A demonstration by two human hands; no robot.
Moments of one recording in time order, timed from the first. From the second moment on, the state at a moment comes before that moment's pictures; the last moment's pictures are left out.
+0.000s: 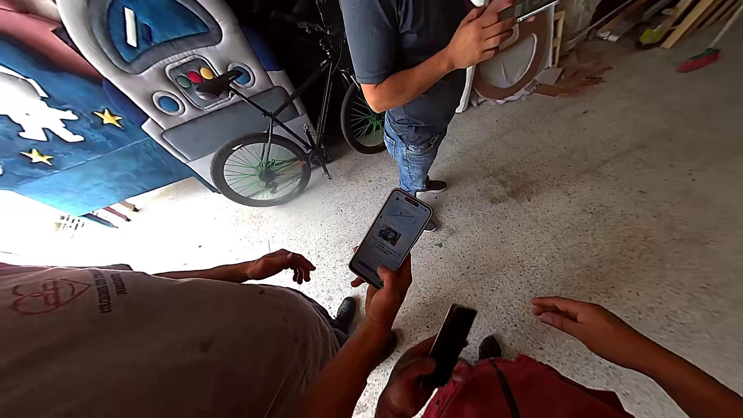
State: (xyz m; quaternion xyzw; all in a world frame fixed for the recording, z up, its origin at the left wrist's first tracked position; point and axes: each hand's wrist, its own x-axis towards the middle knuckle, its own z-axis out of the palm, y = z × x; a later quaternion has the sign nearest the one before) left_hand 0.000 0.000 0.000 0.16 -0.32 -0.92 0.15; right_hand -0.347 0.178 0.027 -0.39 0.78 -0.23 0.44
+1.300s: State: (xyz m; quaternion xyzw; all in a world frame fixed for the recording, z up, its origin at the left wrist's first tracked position) left_hand -0.206 -0.029 0.139 -0.09 -0.48 -0.86 0.13; right_hand -0.266 0.171 0.149 -0.38 0.77 -0.50 0.05
